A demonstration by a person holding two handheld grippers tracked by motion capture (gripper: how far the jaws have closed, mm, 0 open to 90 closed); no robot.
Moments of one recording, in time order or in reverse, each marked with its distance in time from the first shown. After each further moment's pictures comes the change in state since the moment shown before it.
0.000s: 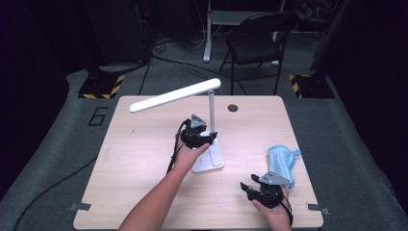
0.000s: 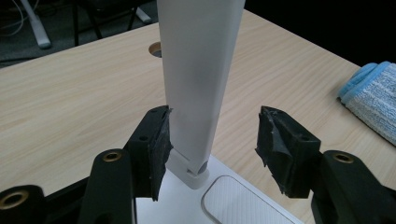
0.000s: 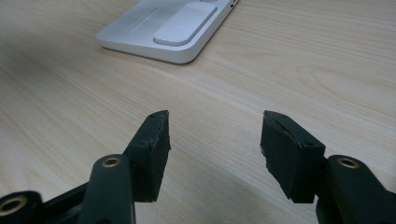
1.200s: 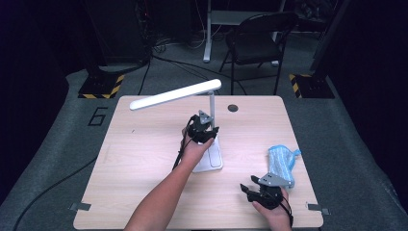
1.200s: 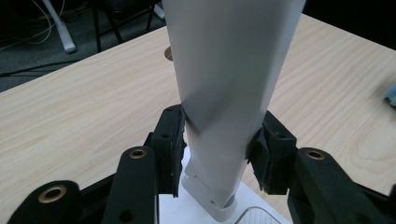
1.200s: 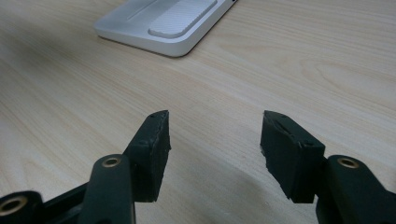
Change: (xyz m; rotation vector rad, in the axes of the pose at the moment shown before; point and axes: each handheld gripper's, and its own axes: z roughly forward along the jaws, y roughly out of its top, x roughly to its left) left arm -0.004 0.010 0.022 0.034 0.076 0.047; right arm 0.001 -0.004 0.002 0.005 -0.002 -0.012
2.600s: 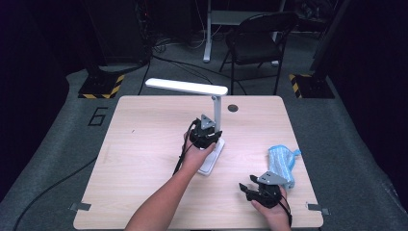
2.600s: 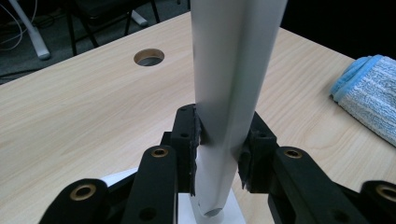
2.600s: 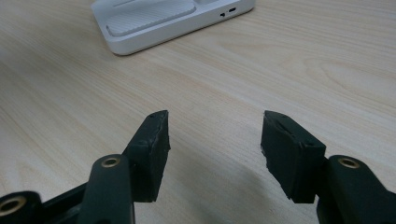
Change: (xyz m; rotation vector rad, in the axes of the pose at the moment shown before) left arm -0.016 -0.002 -0.017 -0.018 -0.077 0.033; right arm -0.001 0.002 0.005 0.015 0.015 0.004
